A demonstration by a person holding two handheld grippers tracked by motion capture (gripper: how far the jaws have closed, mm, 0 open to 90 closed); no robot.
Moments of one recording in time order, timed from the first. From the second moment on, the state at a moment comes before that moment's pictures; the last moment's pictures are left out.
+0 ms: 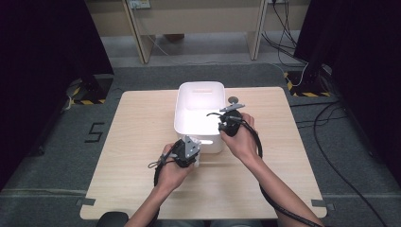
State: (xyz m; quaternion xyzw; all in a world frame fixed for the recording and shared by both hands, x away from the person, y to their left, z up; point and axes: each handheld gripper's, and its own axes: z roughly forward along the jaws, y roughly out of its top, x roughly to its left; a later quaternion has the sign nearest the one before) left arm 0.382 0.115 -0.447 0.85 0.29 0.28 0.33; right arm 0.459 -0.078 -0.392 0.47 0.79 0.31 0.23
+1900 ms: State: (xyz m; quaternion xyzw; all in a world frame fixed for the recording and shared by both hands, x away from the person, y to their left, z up) left arm 0.386 0.088 -0.448 0.86 0.29 0.25 0.34; right arm 0.459 -0.077 -0.392 0.48 0.79 0.31 0.23
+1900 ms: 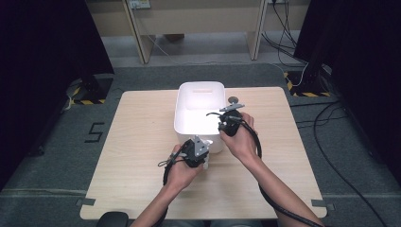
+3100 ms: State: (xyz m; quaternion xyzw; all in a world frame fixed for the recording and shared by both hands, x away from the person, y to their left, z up) left arm 0.373 0.082 -0.415 0.84 0.28 0.28 0.38; right arm 0.459 -0.074 -0.392 0.48 0.79 0.31 0.23
